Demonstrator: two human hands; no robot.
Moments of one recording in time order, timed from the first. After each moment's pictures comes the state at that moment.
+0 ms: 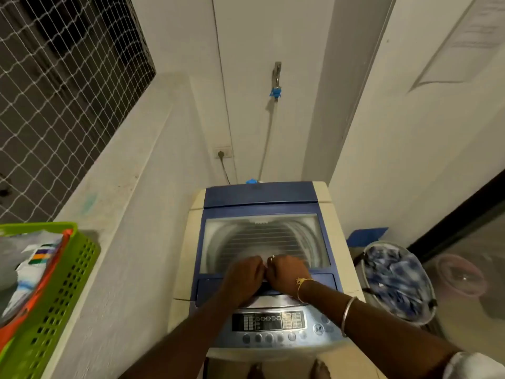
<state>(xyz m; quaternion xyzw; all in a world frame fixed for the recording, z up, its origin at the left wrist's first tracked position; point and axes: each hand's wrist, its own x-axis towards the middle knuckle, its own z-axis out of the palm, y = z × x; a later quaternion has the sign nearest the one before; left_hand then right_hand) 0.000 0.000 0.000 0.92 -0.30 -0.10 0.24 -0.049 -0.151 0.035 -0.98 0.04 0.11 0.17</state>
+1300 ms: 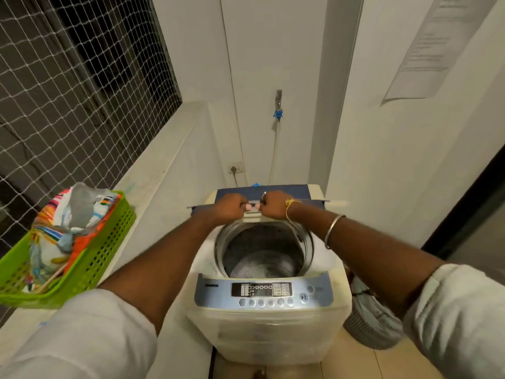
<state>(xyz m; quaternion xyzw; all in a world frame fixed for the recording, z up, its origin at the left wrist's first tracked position) 0.020 0.001 0.174 0.94 -0.29 -0.13 0.13 -0.035 -0.168 0.179 -0.98 -0.02 0.10 0.20</state>
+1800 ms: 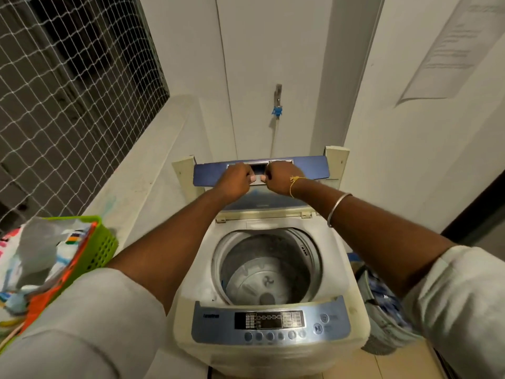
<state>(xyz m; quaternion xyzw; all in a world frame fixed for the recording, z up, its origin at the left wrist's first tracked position) 0.149 -0.038 0.184 0.93 -0.28 0.00 0.24 0.087 -0.197 0.201 -0.99 0.03 -0.03 0.14</state>
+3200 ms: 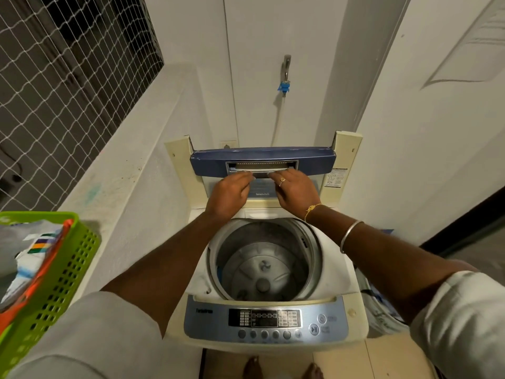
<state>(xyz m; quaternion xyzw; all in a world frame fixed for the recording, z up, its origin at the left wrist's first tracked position) 0.142 -0.021 0.102 0.90 -0.33 0.17 0.24 0.075 -0.227 0.114 -0.97 -0.09 -0.21 0.08</state>
